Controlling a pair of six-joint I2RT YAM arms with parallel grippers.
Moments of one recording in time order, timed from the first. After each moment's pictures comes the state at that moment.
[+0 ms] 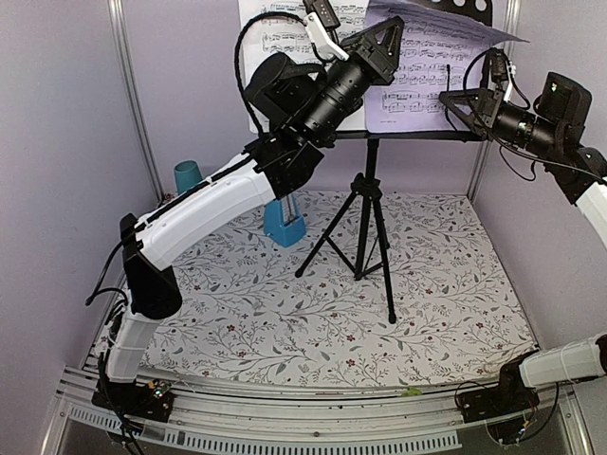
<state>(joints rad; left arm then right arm) -1.06 2.28 2.59 0.49 -0.07 -0.35 0.28 1.19 1.51 -0.24 -0.59 0.56</state>
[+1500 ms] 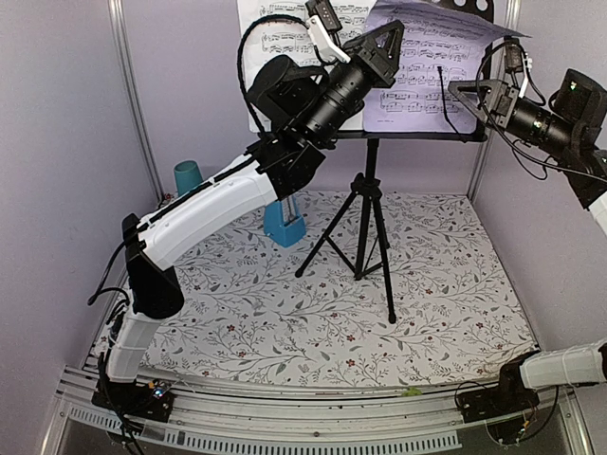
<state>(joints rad) -1.05 2.29 2.59 0.49 -0.06 -0.36 0.28 1.14 1.53 -0.24 -0.62 0.46</state>
